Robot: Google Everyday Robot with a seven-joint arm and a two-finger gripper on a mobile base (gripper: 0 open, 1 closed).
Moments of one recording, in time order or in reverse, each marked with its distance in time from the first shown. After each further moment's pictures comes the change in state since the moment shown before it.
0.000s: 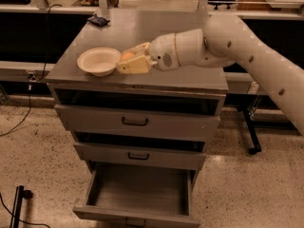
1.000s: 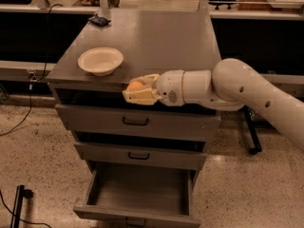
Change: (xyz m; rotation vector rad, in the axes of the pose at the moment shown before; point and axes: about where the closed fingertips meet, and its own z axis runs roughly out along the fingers) arm 0.067 0.038 -0.011 0.111 -0.055 0.078
